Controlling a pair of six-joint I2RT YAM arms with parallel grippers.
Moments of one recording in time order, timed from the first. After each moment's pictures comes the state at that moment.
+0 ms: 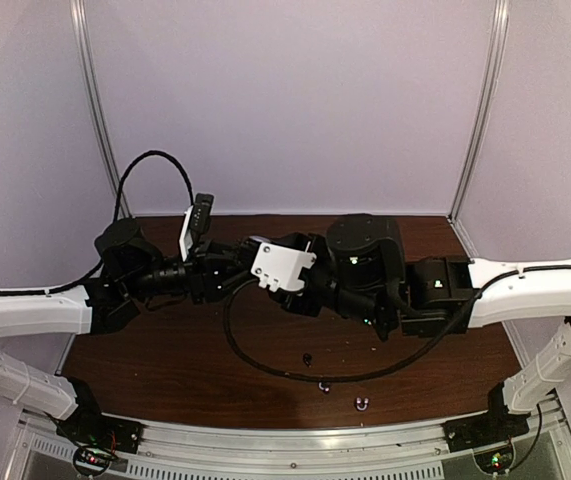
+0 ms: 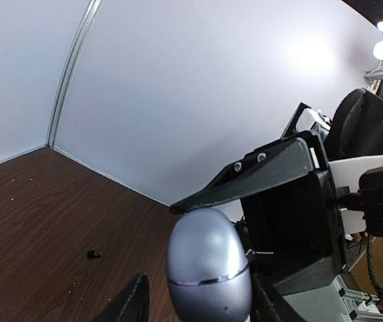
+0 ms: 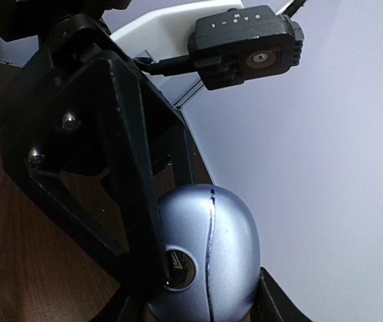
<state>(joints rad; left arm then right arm) -0.83 1.20 0.68 0.66 0.62 -0.48 1.34 1.48 1.30 -0.09 0.54 -0.62</state>
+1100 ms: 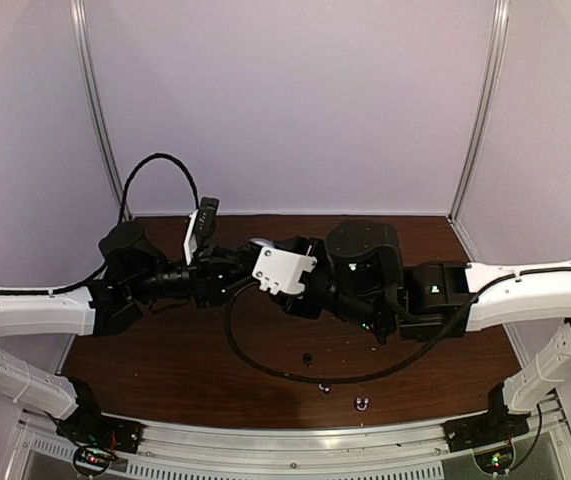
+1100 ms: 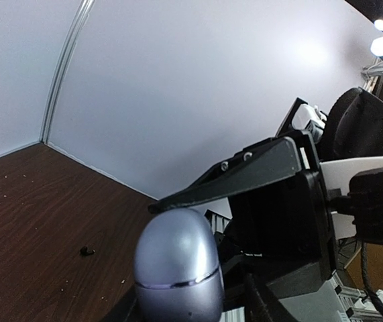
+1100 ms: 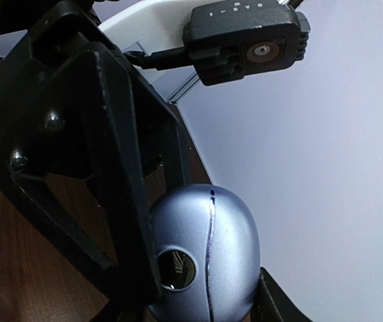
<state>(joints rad) -0.85 1.22 0.68 0.67 0.62 -0.49 1.34 1.48 1.27 -0.06 0.57 -0.62</state>
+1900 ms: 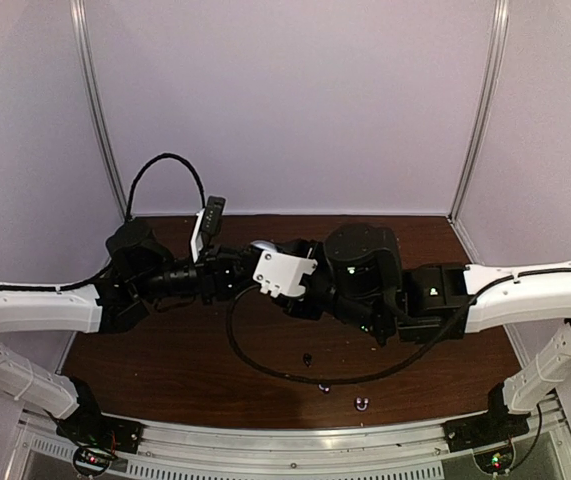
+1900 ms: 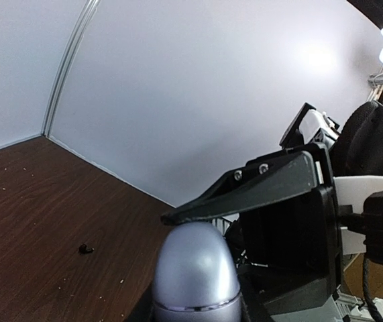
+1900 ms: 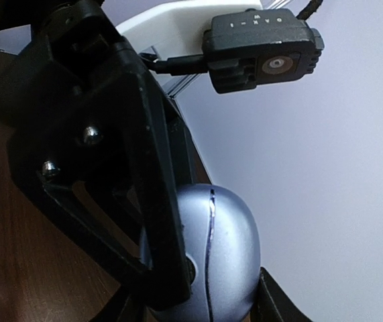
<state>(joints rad) -0.85 1.26 0.70 0.69 0.61 -0.51 1.34 1.48 1.26 -0.06 0.57 -0.63</state>
